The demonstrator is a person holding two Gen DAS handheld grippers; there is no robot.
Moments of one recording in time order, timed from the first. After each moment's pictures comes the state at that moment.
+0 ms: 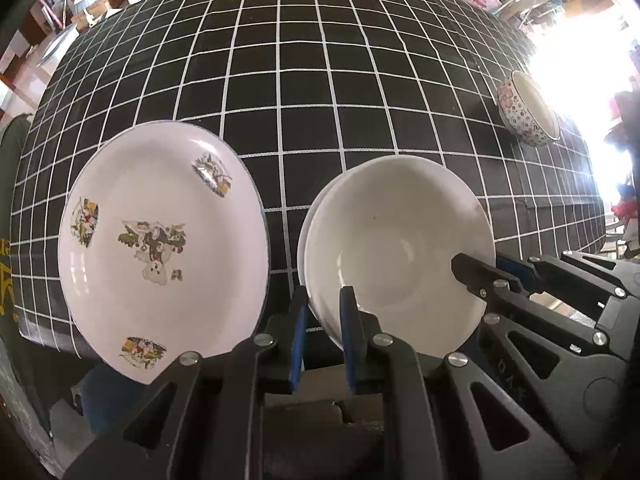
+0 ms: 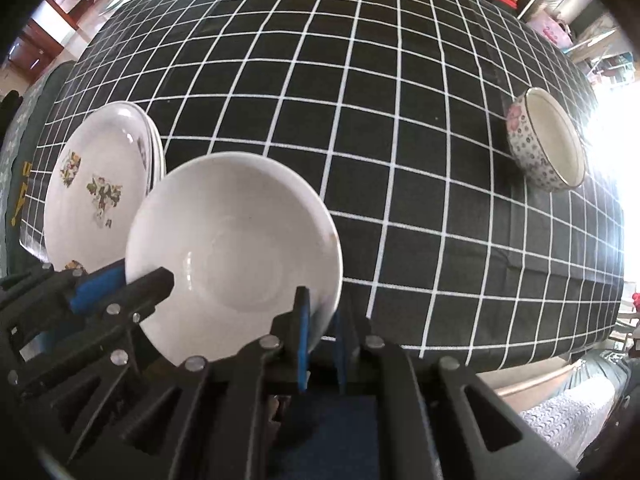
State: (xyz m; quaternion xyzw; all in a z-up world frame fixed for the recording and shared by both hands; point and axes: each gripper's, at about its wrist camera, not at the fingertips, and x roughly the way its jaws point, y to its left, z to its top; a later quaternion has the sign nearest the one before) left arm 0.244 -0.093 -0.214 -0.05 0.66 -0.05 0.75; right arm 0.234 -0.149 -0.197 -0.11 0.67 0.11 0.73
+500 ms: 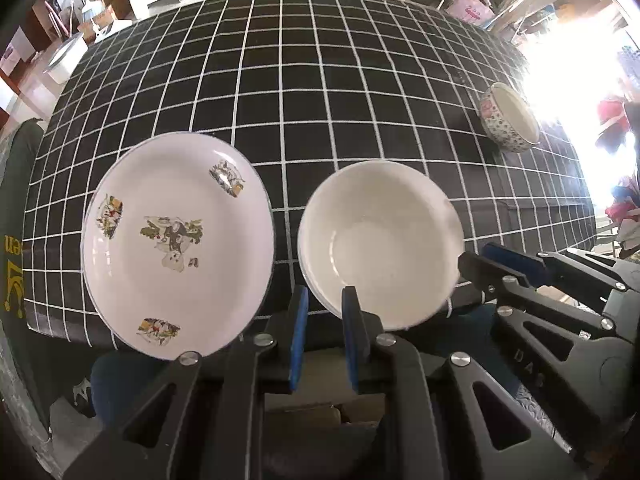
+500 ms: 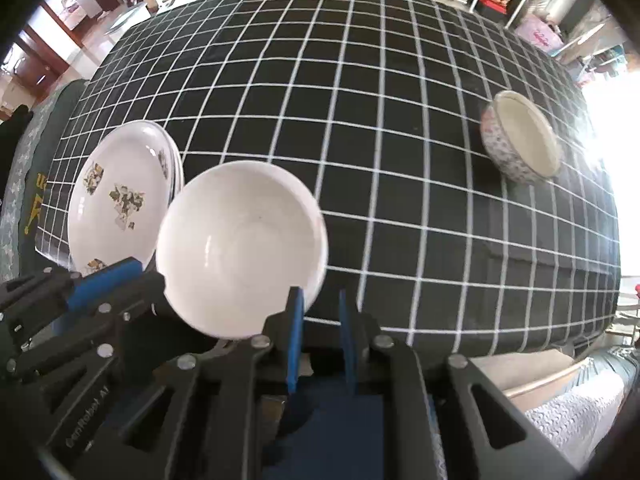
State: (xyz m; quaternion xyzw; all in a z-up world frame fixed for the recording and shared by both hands) left arm 0.222 -0.089 -0.179 -0.05 0.63 -0.06 0.77; right arm 0.221 -0.166 -0.160 -0.08 0.64 0.11 0.75
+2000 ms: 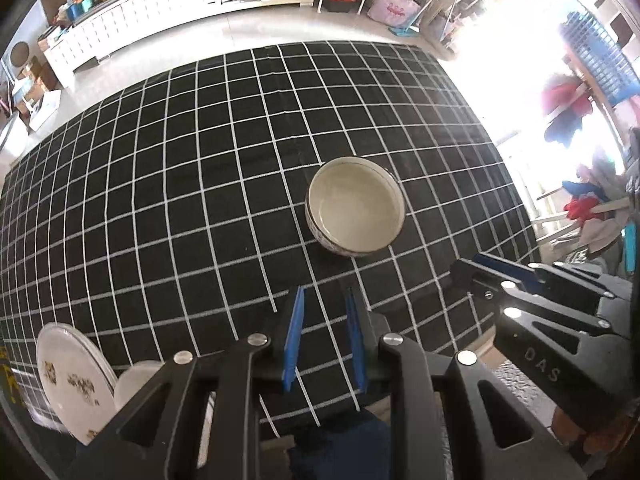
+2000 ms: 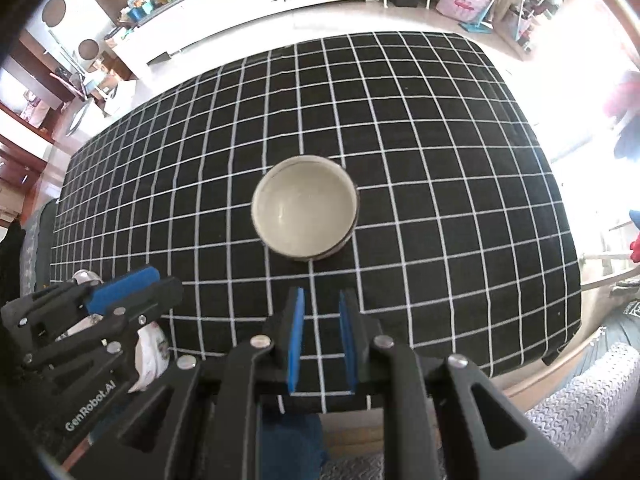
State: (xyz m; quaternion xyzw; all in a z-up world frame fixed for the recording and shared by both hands) left arm 0.355 -0.292 -0.125 0.00 0.61 -0.15 0.78; right arm 0.330 -0.381 -0.108 0.04 0.61 0.03 0.79
